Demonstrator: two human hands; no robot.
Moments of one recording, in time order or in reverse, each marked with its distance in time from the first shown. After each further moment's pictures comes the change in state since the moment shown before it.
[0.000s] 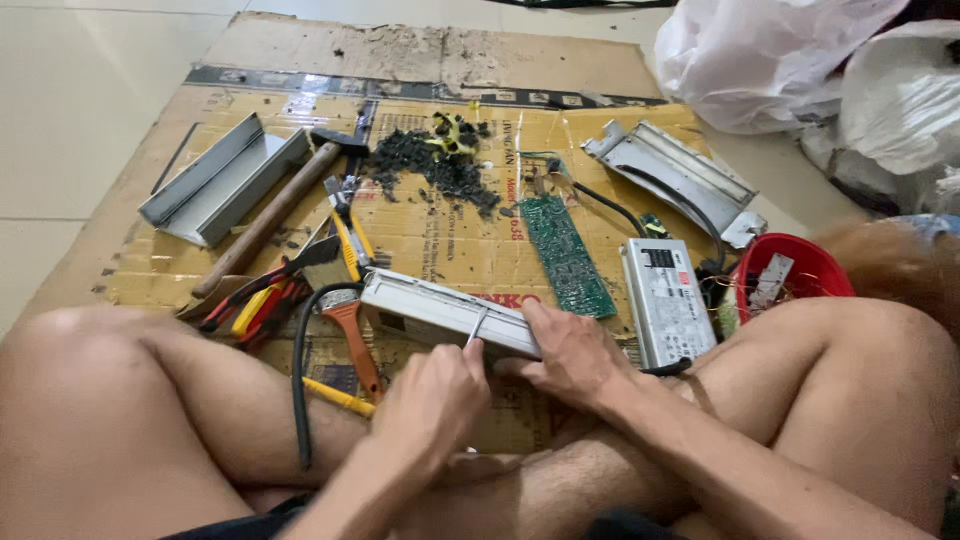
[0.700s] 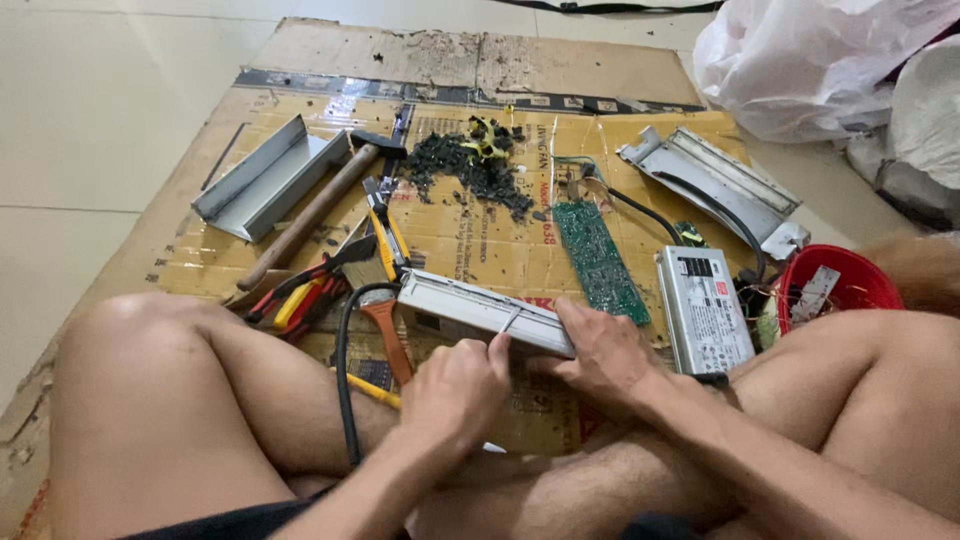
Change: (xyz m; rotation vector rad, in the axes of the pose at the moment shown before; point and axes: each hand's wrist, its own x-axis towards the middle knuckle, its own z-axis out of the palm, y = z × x) left_hand 0.016 -0.015 0.000 0.063 0.037 -0.062; right_hand 0.012 0.007 0.006 -0.054 0.055 0.001
